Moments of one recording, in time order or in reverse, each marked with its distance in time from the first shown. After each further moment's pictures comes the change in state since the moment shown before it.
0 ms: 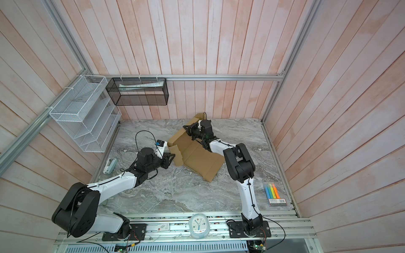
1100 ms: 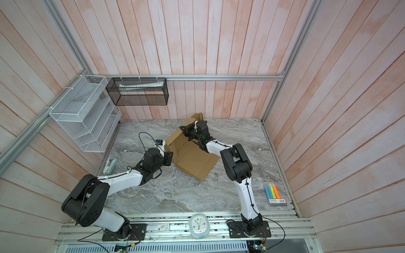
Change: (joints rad) left arm -0.042 0.114 0.035 0.027 -0.300 -0.164; right arm 0.044 0.027 0.034 -0.001 0.038 -0.004
